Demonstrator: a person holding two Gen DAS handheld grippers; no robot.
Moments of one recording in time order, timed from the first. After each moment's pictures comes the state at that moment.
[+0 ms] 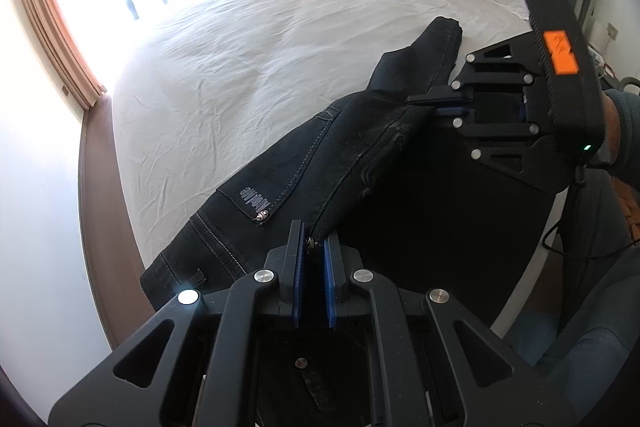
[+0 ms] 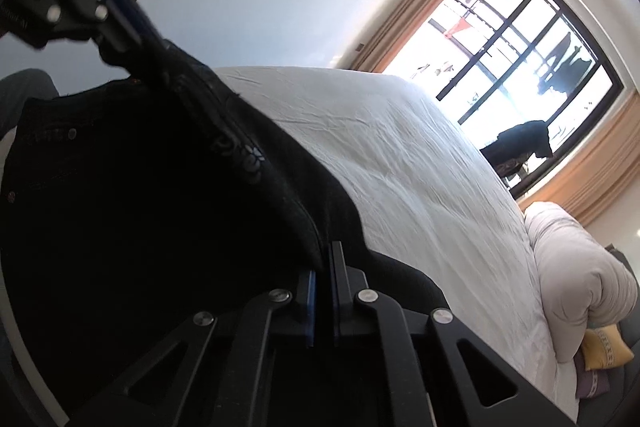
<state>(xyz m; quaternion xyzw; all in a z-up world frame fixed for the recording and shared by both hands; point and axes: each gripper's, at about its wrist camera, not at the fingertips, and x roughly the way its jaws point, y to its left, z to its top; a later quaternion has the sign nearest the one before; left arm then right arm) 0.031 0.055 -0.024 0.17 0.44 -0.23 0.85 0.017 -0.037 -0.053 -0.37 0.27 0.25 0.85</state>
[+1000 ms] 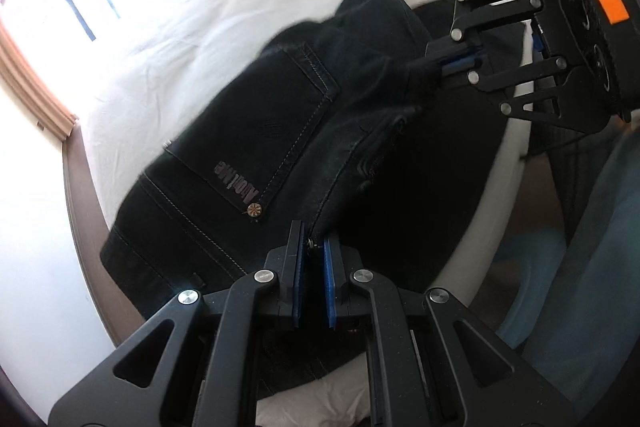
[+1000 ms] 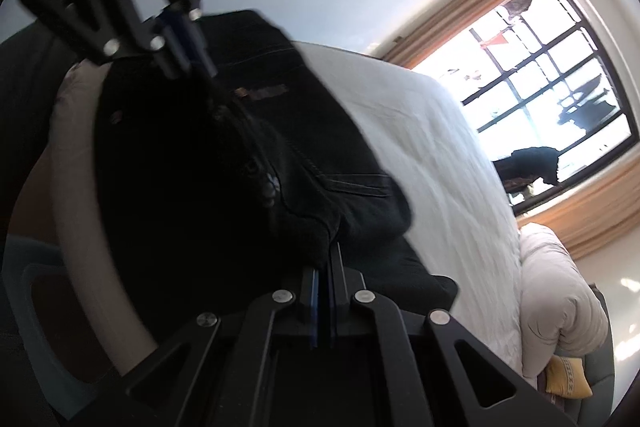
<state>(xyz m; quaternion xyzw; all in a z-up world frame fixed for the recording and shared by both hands) -0.050 0.048 -0.068 0.25 0.44 -0.29 0.81 -0.076 -0.012 -0.070 -0.47 0.29 0.27 0.79</state>
